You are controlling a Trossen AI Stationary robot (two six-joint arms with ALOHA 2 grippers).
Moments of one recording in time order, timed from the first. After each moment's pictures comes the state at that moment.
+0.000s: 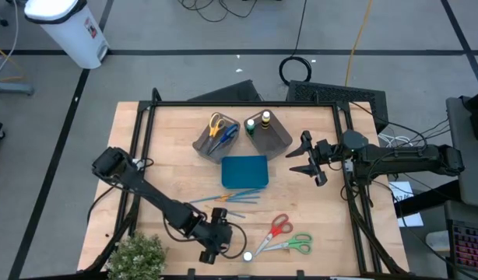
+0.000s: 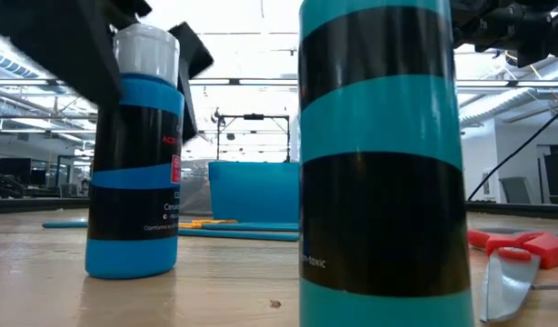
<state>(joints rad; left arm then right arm) -0.58 1.87 1.23 -0.29 -0.13 -0.32 -0.15 0.73 0.35 0.48 -0.39 0.07</state>
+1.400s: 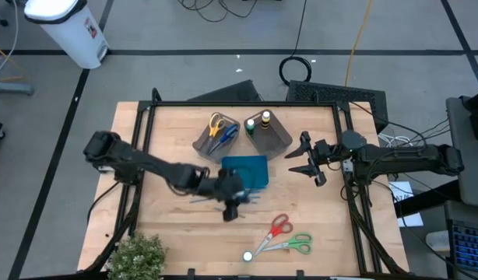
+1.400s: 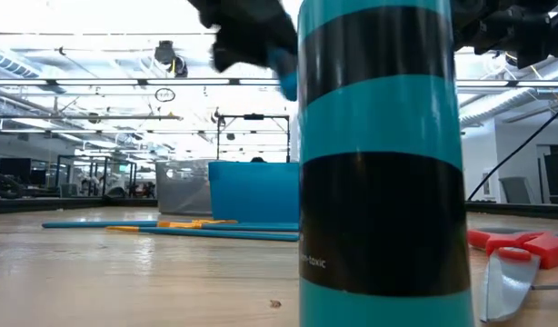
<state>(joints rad) -0.28 1.68 1.23 -0.25 -0.19 -0.38 -0.15 0.74 0.35 0.47 -0.39 0.07</state>
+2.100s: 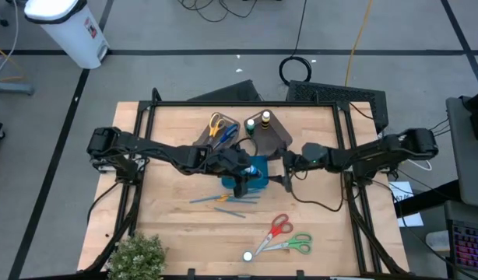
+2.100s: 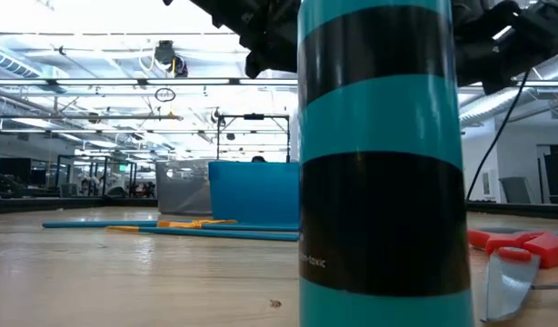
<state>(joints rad) -0.10 1.68 1.23 -0.09 -0.14 -0.19 -0.02 1.31 0.44 0.66 -0.11 0.02</state>
